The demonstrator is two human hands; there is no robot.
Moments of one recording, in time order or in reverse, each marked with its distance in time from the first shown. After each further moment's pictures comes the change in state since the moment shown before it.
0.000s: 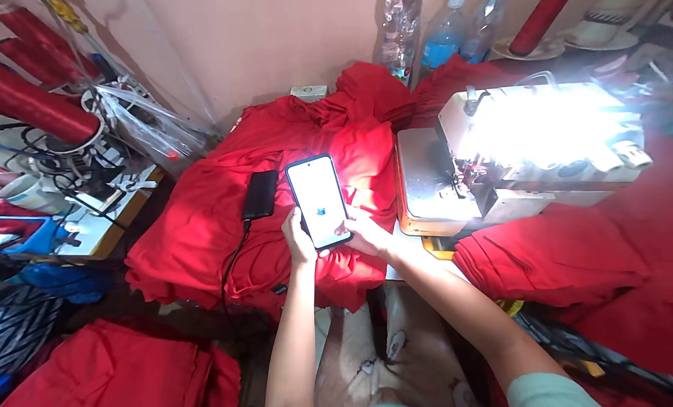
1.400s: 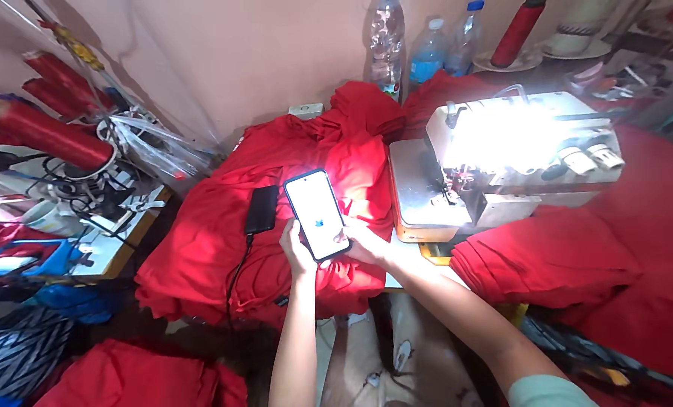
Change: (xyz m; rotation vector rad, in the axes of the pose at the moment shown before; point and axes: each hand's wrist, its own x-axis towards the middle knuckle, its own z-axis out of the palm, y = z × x) left_hand 0.002 0.004 0.003 0.032 0.020 0.097; right_hand 0.000 -0.001 -0.001 0.003 0.000 -0.029
